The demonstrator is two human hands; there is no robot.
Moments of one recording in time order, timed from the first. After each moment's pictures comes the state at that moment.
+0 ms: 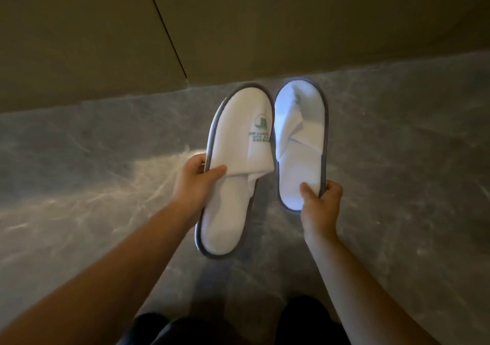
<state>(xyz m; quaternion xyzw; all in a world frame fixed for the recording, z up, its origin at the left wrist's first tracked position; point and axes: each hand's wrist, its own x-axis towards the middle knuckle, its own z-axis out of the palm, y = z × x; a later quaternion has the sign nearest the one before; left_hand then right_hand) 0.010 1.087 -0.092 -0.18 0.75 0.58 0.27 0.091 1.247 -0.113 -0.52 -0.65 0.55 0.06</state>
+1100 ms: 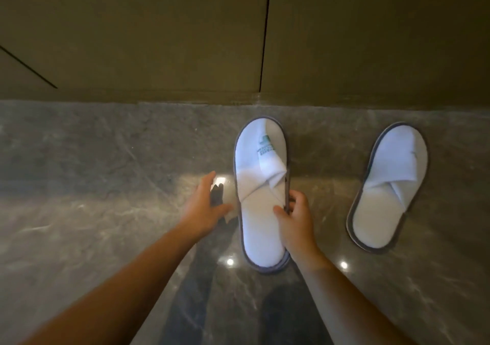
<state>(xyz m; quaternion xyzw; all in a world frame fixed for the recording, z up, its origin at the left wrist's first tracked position) -0.032 0.980 -0.236 -0.11 0.86 0.43 0.24 0.011 1.143 -0.235 -0.29 -0.76 0.57 -0.15</state>
